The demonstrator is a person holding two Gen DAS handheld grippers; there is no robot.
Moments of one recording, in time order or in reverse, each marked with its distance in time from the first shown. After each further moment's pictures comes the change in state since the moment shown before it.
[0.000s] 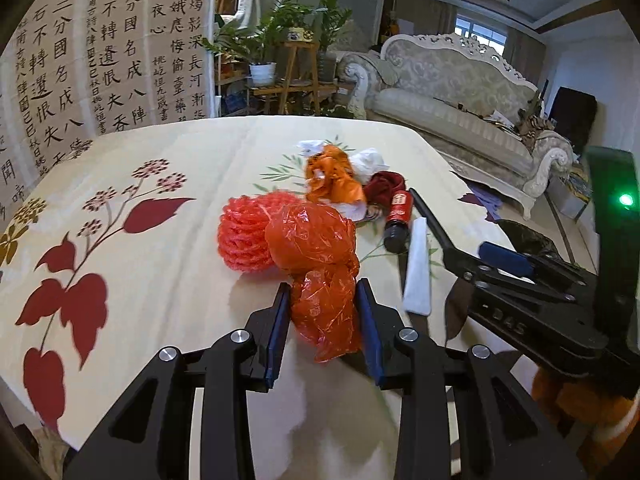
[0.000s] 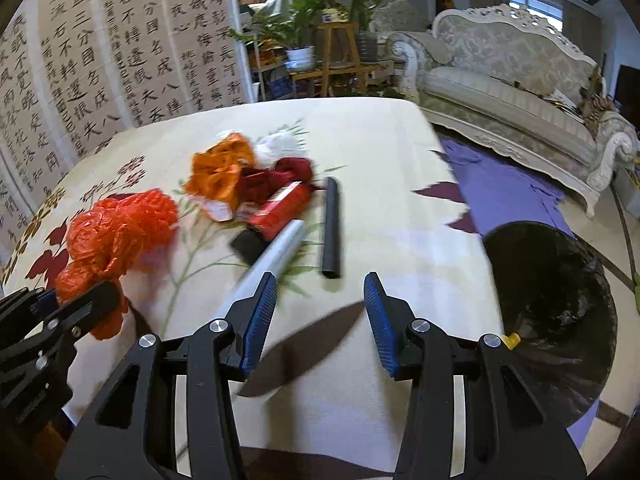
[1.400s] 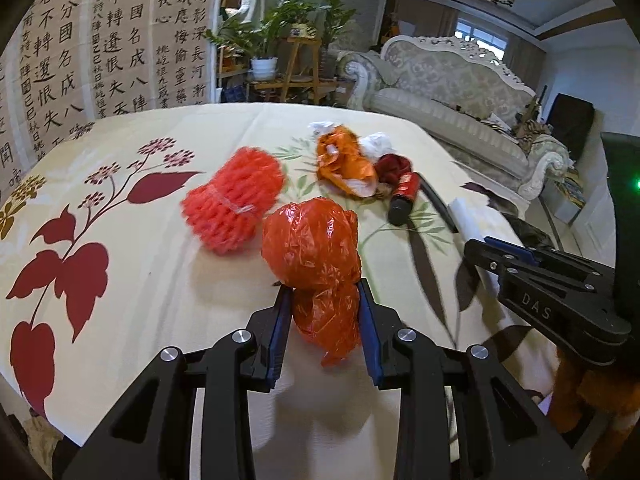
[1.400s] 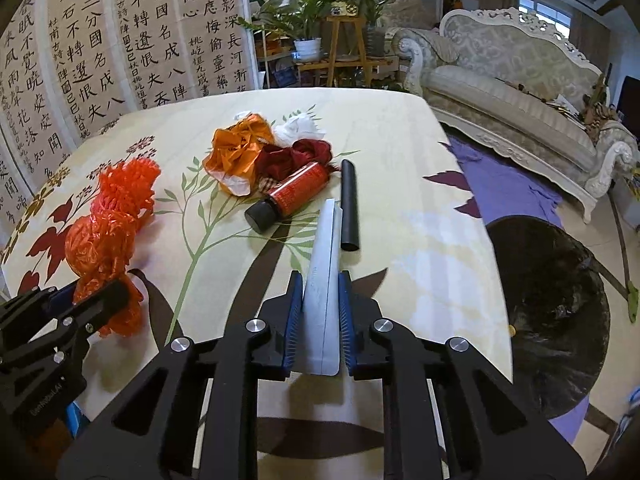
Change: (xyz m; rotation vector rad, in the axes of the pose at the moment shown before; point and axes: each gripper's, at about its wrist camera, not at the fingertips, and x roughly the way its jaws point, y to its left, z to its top) left arm 0.001 0.011 -0.022 -0.019 -0.003 -0.039; right arm -0.014 0.007 -0.014 -0.030 0.023 -0.023
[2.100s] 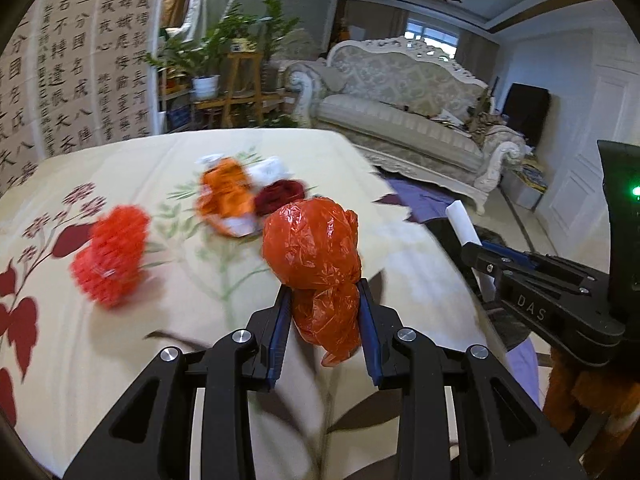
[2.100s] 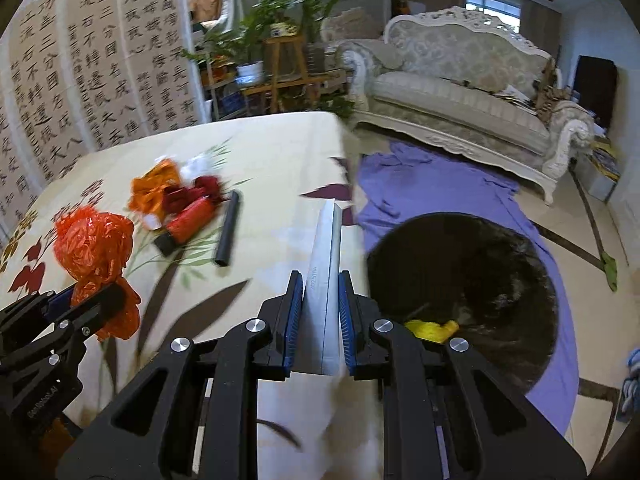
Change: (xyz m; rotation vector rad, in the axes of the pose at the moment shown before) left arm 0.015 -0.080 0.025 0.102 -0.036 -0.150; right arm -0.036 -0.083 -0.003 0.121 -0.068 -0.135
